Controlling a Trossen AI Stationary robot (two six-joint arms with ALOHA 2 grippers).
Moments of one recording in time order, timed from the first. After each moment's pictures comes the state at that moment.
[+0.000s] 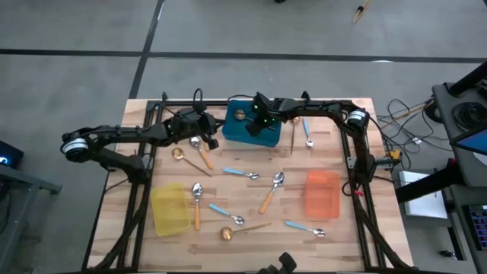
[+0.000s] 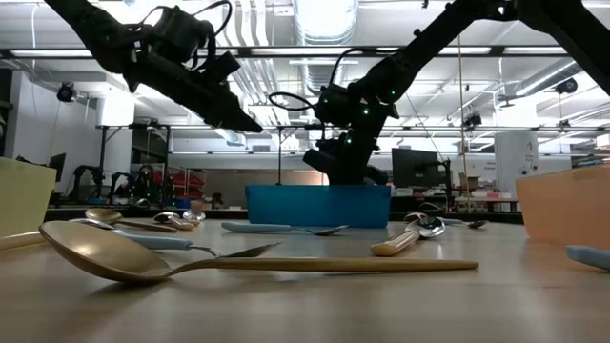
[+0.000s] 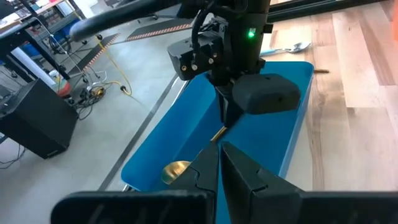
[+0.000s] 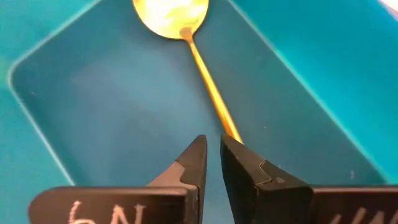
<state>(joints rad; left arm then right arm) 0.43 1.30 0.59 0.35 -0.07 0.36 -0.51 2.04 1.44 -0.44 0.05 0.34</state>
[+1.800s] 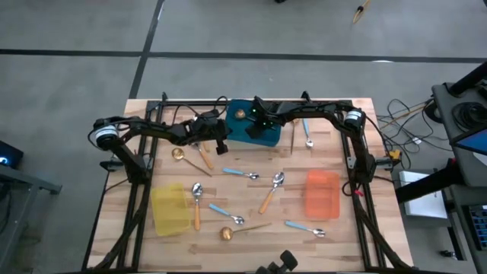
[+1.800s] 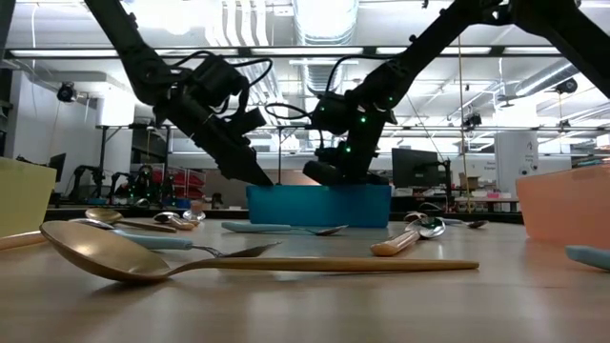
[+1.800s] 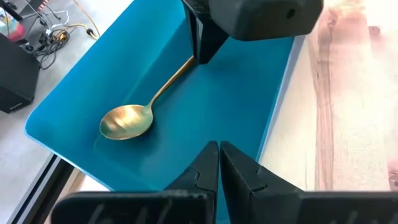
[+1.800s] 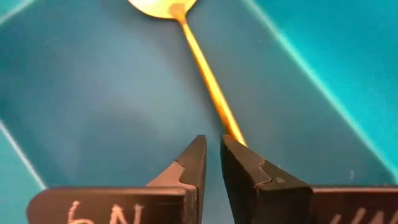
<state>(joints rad) 0.43 1.63 0.69 0.34 -0.06 0.32 -0.50 2.09 1.43 -0.43 0.13 0.32</state>
